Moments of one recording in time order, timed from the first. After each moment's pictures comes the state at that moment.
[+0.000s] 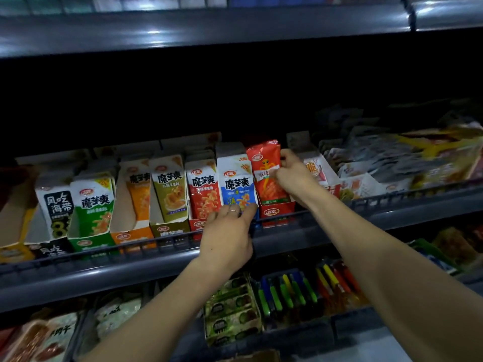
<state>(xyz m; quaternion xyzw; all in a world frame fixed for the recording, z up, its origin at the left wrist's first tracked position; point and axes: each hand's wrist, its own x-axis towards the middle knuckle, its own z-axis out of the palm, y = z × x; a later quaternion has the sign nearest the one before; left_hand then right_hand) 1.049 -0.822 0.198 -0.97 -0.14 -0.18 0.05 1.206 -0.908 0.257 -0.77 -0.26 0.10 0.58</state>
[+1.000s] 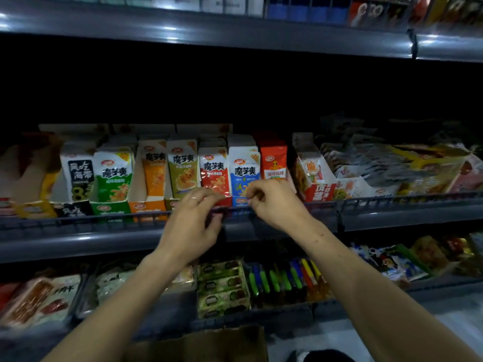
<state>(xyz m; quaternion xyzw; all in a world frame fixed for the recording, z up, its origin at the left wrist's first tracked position) 0.972 -0.783 0.204 -0.93 -0.11 -0.33 -0.12 1.113 -0.925 0.248 -0.85 -0.45 -0.05 0.26</state>
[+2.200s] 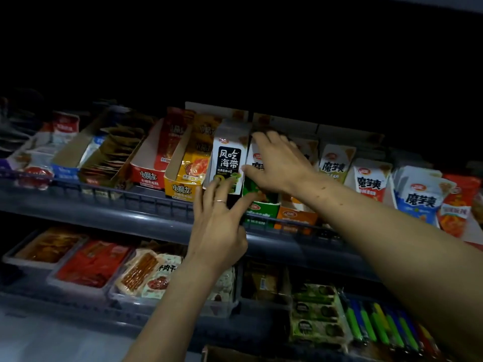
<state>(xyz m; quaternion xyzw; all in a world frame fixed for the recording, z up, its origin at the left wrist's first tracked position) 0.842 -0.613 0.169 -0.90 -0.27 -0.34 -0.06 0.991 -0.640 0.276 -0.78 -0.60 -0.17 0.08</state>
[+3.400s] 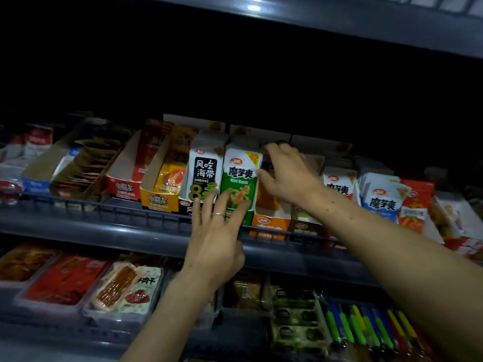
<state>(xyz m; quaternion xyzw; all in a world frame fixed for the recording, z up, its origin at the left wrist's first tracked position) 0.861 -0.641 0.176 -0.92 -0.25 -0.31 -0.05 1.027 -0.687 0.282 -0.81 -0.54 -0.20 0.11</state>
